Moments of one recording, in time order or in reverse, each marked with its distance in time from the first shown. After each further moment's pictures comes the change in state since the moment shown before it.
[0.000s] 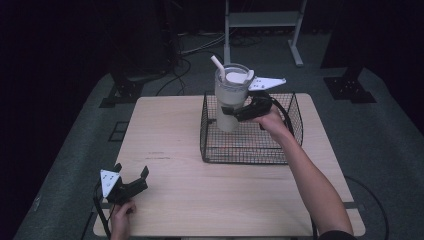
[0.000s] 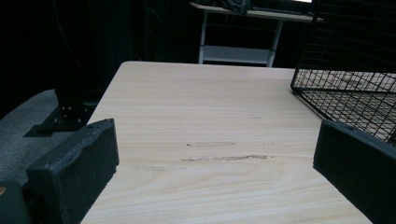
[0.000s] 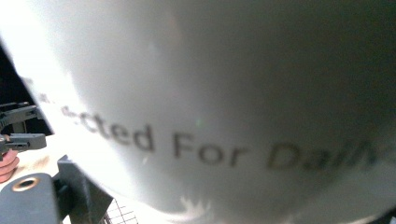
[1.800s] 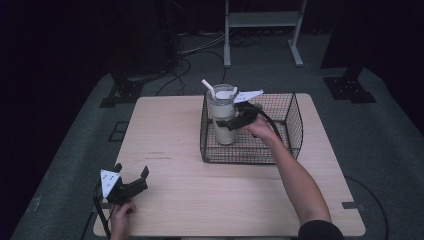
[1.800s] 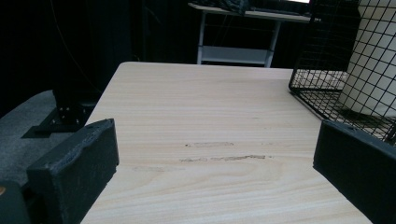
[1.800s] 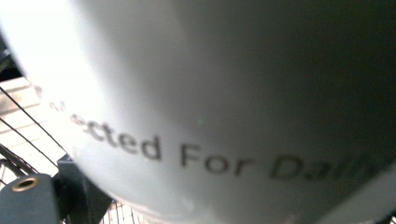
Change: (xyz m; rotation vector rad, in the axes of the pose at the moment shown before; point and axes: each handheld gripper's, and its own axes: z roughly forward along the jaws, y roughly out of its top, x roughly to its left) left arm 0.000 0.000 0.000 -0.001 -0.008 0.005; right arm -0.033 -0.069 0.064 0.203 0.017 0.036
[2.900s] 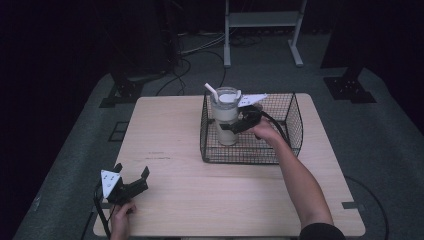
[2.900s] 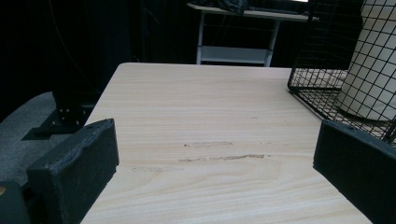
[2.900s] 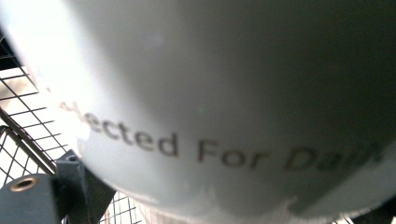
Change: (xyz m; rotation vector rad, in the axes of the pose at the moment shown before) left arm -0.001 0.000 0.000 -0.002 -0.002 0.009; right arm -0.006 -0.016 -0.007 -0.029 0.025 -0.035
